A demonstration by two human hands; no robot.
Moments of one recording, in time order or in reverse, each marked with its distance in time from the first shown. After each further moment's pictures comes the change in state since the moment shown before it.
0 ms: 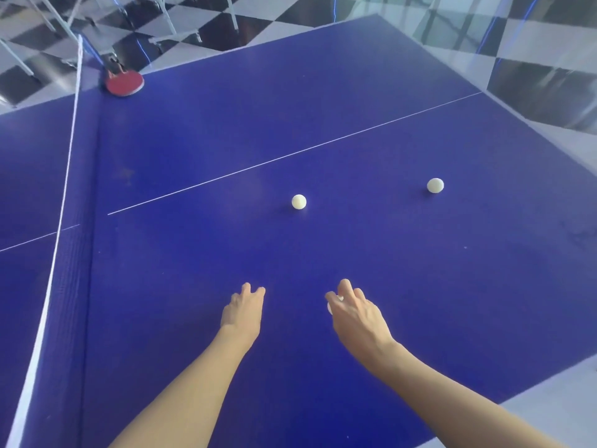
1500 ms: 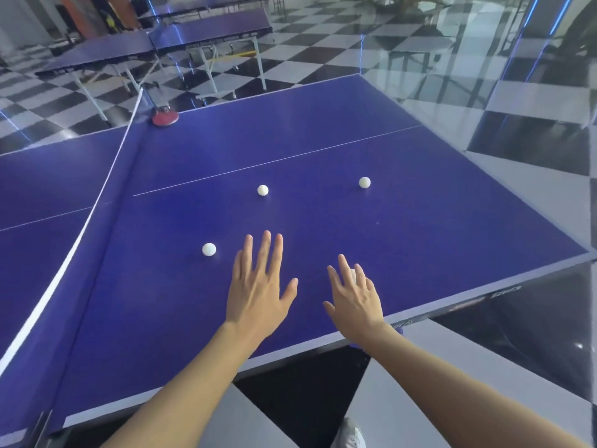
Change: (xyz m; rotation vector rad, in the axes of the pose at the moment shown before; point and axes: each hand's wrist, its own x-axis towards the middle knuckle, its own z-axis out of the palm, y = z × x) left_hand -0.268 0.229 -0.017 0.026 0.622 0.091; right_hand -0.218 0.150 -0.032 -0.032 0.047 -0.032
